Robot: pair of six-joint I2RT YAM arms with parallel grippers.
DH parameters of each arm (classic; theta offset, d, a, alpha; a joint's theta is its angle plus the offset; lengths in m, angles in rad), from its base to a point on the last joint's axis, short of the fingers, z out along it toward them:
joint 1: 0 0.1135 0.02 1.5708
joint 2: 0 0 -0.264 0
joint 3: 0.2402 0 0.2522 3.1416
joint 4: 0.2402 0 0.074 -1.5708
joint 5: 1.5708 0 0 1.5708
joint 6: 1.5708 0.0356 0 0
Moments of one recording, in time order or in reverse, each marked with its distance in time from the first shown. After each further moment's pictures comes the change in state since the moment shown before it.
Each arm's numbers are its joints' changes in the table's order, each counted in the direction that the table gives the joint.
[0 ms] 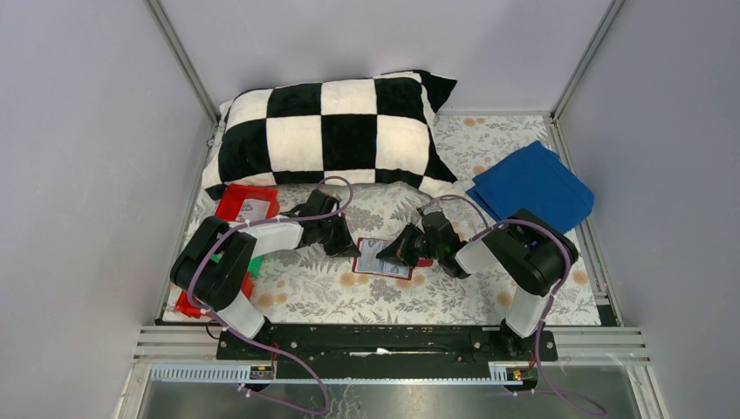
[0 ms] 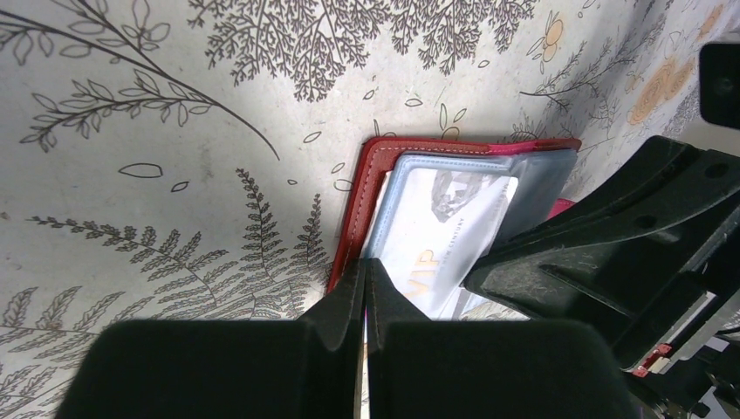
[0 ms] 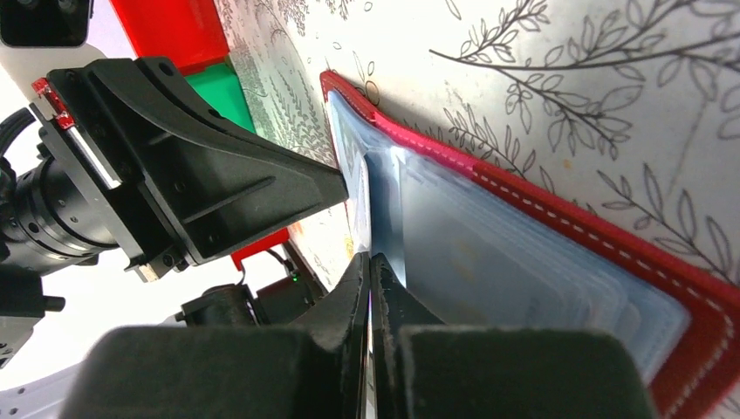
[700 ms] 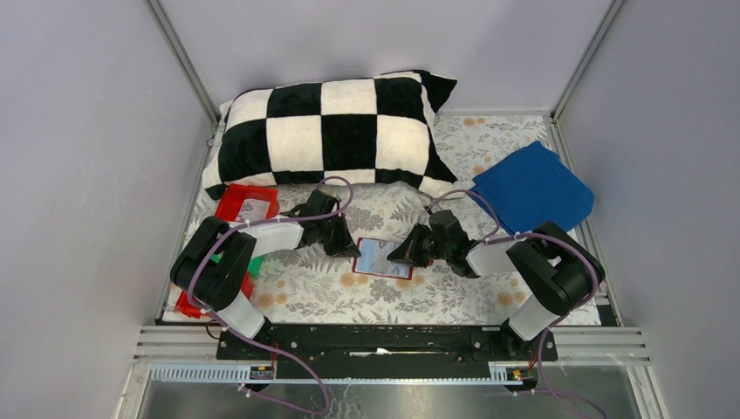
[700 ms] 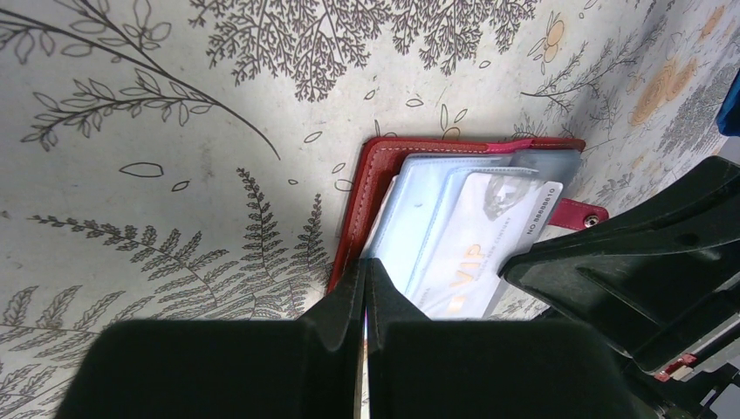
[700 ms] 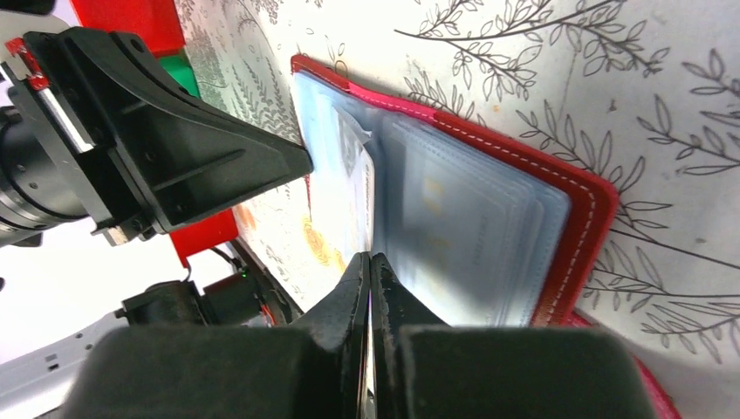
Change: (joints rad) left arm 0.004 0.001 0.001 0.003 -0.006 -0.001; right arm -0.025 0.185 -0.028 0.243 0.057 -0.169
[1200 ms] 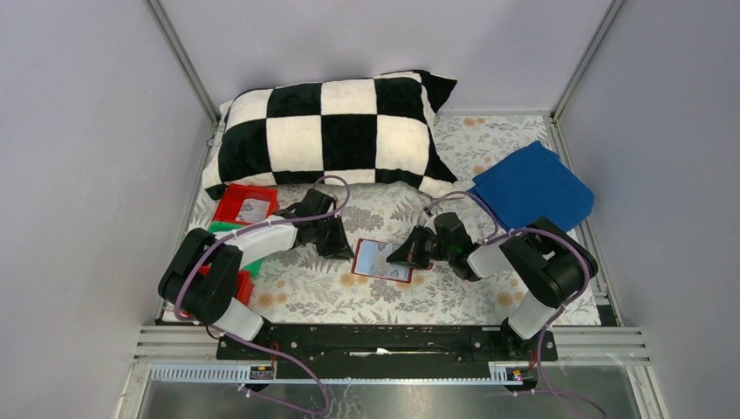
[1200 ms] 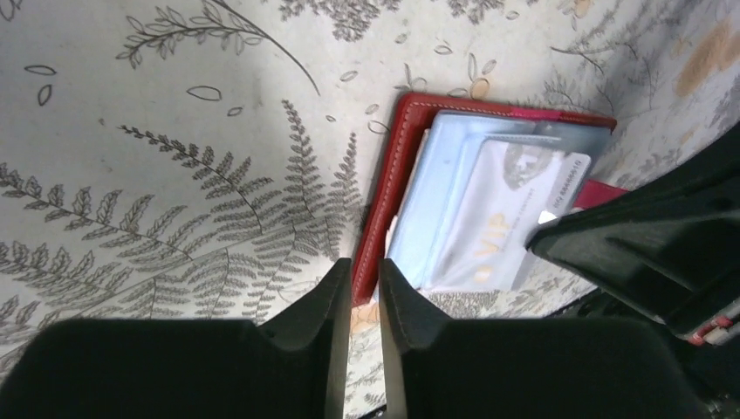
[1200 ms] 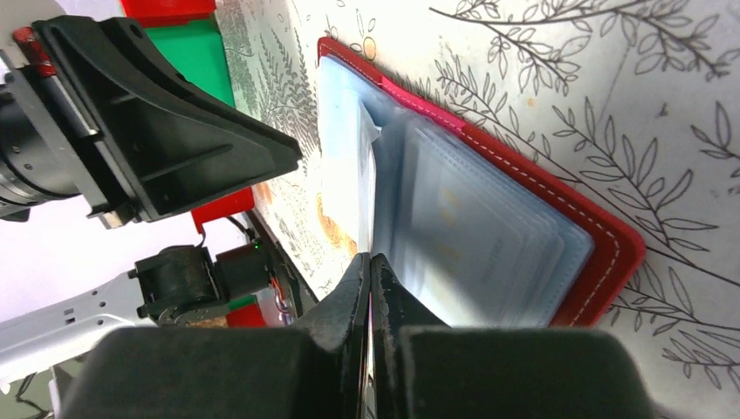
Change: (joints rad) left arm -0.004 0.090 0.009 0.149 -0.051 0.080; right arm -0.028 -0.037 -0.026 -0.105 -0.106 -0.044
